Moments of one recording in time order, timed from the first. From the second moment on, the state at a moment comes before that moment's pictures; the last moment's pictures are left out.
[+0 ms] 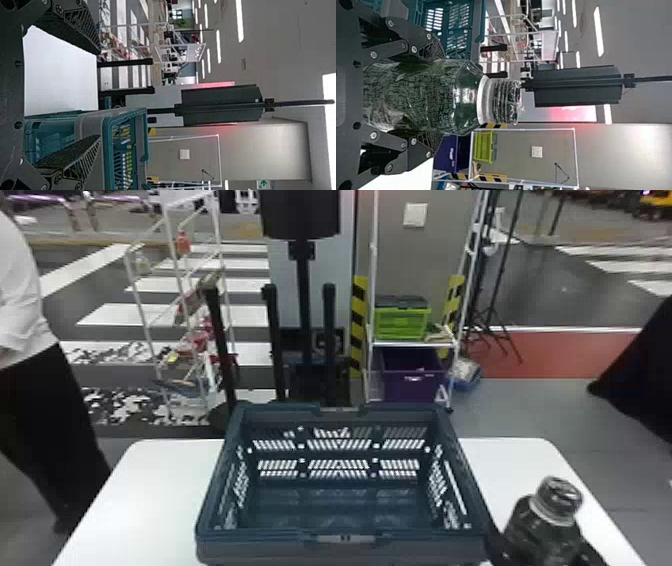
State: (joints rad) left arm 0.94 0.06 0.06 -2.13 0.02 -0.41 0.05; right arm 0.73 0.00 -0.09 -2.40 -0.06 0.21 0.30
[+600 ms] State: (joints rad) left arm 0.95 0.07 0.06 -2.12 0.02 -0.41 0.05; right arm 0.34 -0.09 0.05 -2.41 -0.05 0.80 0.21
